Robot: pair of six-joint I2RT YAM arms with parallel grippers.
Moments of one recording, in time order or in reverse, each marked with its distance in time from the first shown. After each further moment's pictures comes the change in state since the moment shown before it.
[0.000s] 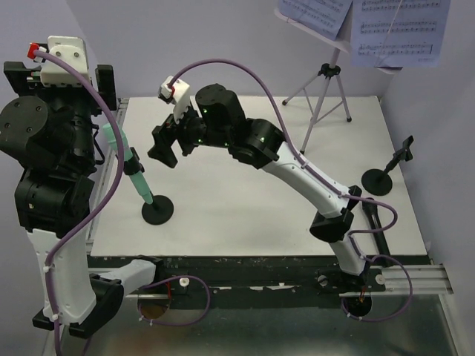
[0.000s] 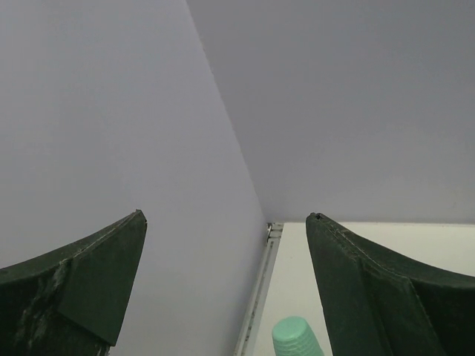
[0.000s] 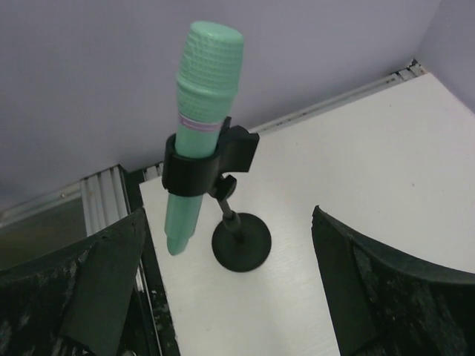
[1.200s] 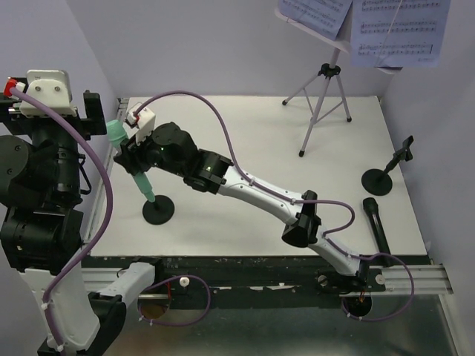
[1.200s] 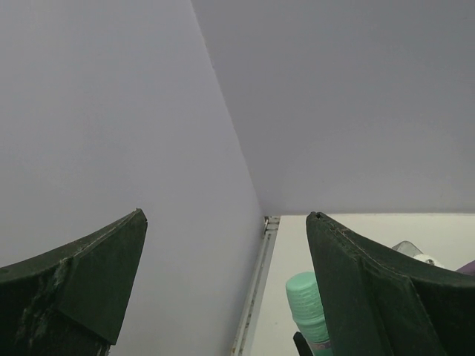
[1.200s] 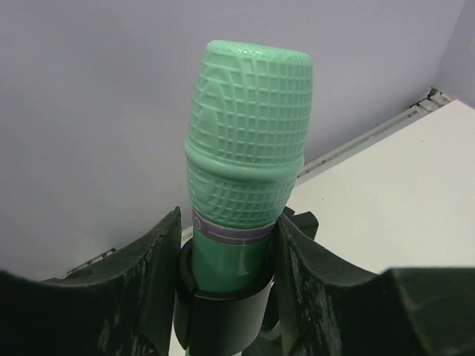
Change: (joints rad) left arm 0.107 -0.132 -0.075 -0.055 0.121 -0.034; right arm 0.125 0.291 0.050 0.418 0.254 0.109
